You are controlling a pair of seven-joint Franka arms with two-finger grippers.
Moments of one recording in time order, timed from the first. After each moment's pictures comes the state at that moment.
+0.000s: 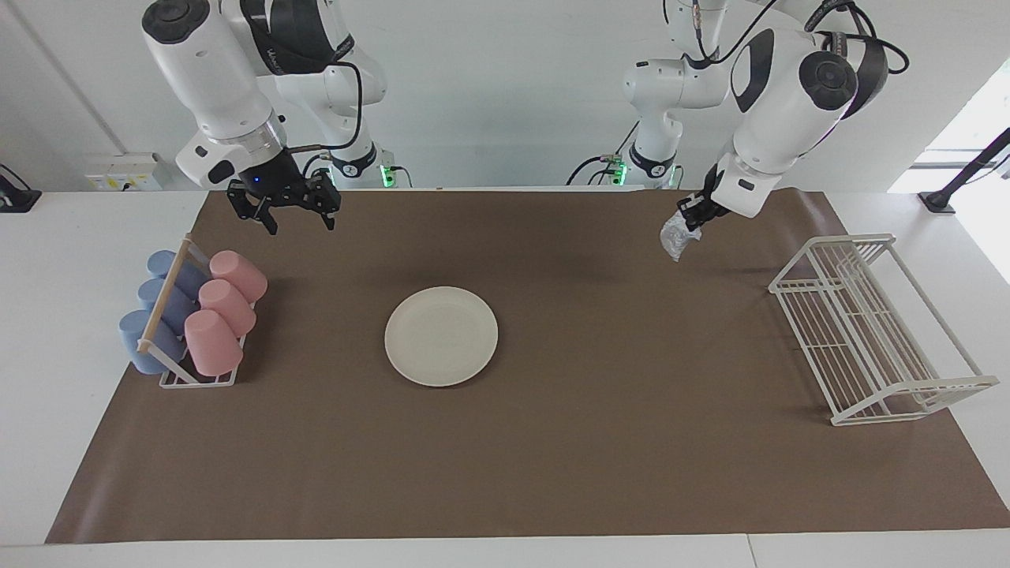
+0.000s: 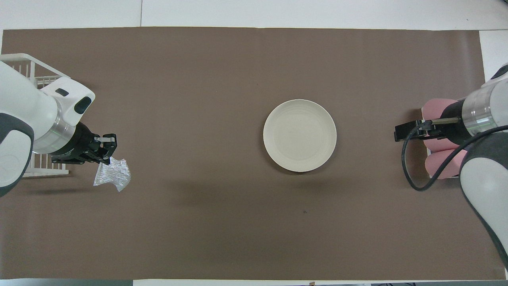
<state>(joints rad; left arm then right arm) -0.14 -0.03 -0.10 -1.78 0.04 1.53 -0.41 0.03 -0.07 0.03 -1.78 0.07 1.69 0.02</state>
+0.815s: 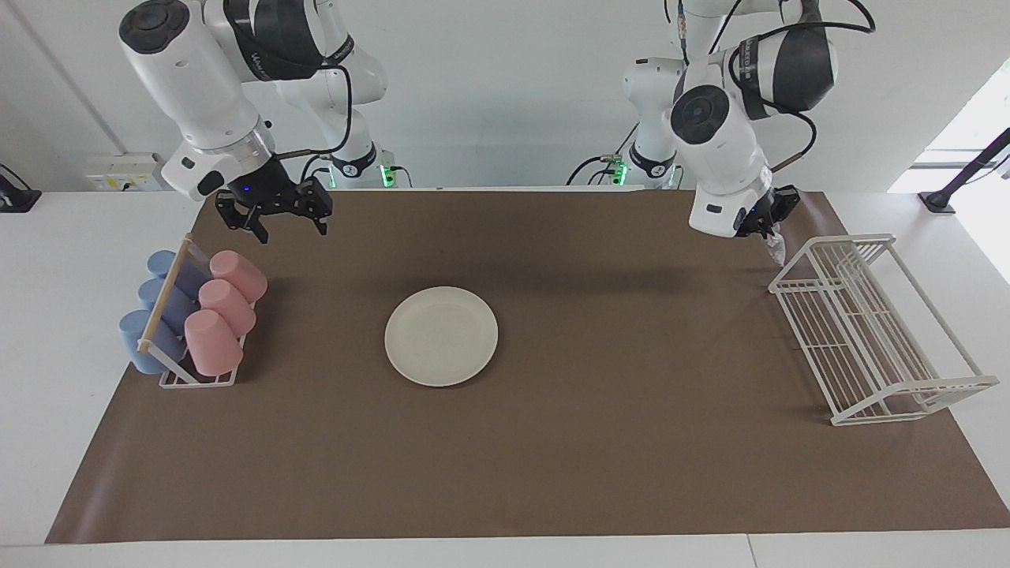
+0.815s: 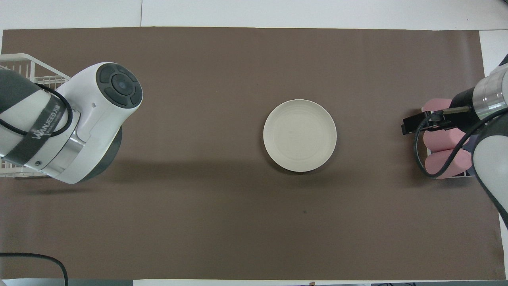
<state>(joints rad) -0.27 0.13 -0.12 -1.78 0.91 1.48 -0.42 0.07 -0.03 -0.03 -1.72 0.07 1.66 -0.05</state>
